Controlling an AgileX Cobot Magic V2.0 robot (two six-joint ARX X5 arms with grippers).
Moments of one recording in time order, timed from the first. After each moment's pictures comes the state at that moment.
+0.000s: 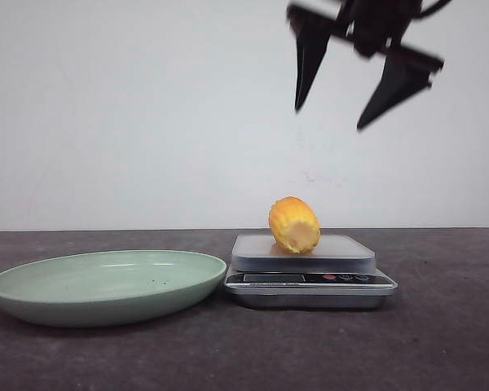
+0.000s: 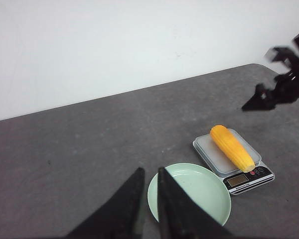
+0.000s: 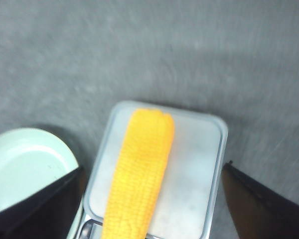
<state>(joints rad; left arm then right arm) -0.86 0.59 1.67 -1.37 -0.44 -0.11 0.48 1.56 1.35 -0.63 -0.05 0.40</state>
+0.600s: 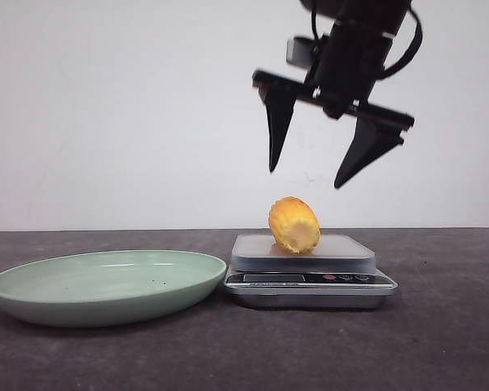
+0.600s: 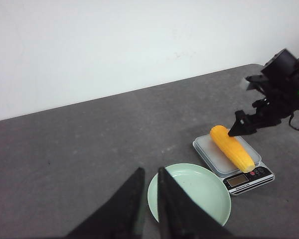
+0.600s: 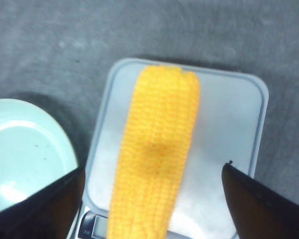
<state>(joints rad) -0.86 0.59 1.67 -1.37 -0.44 -0.11 0.53 1.70 1.35 -0.62 -0.05 0.47</state>
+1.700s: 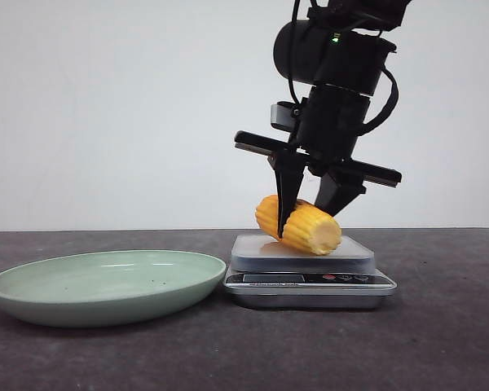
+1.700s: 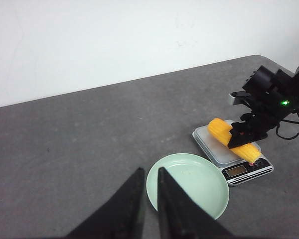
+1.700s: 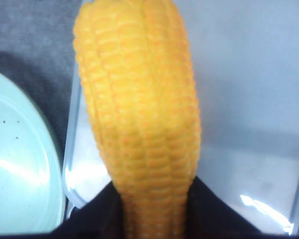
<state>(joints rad) -0.86 0.59 1.67 -1.42 -0.44 -0.16 0.57 1.83 1.35 -0.64 -0.10 0.54</state>
